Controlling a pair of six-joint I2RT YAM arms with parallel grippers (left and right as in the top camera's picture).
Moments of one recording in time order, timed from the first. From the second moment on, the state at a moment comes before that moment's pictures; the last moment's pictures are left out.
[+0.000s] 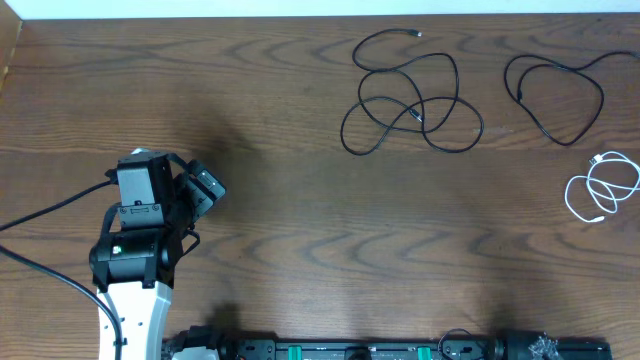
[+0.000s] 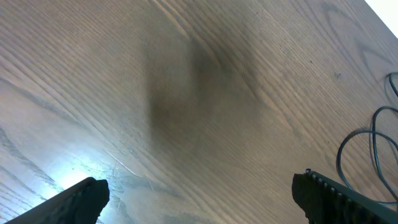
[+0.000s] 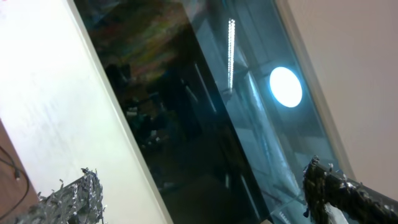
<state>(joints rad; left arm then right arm) 0.07 0.97 0.91 -0.87 -0.05 -0.66 -0.08 0.02 1.18 -0.74 -0.44 -1.10</state>
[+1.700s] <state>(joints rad) 0.07 0.97 0.91 -0.87 -0.05 -0.66 -0.09 0.01 0.29 0.08 -0.36 0.01</state>
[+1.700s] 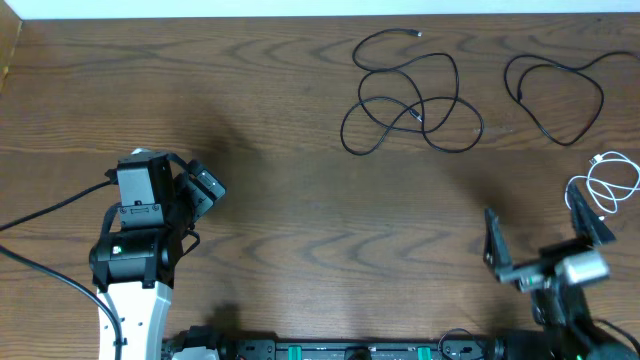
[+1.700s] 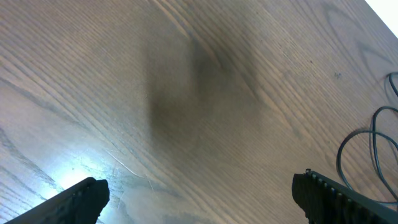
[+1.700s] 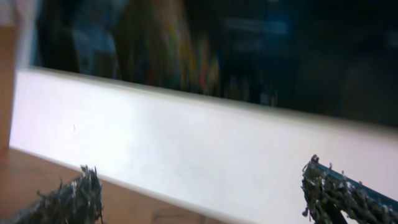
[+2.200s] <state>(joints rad) 0.07 0.97 0.91 -0.87 -0.05 -0.66 -0.09 0.01 0.01 0.07 -0.11 0.17</state>
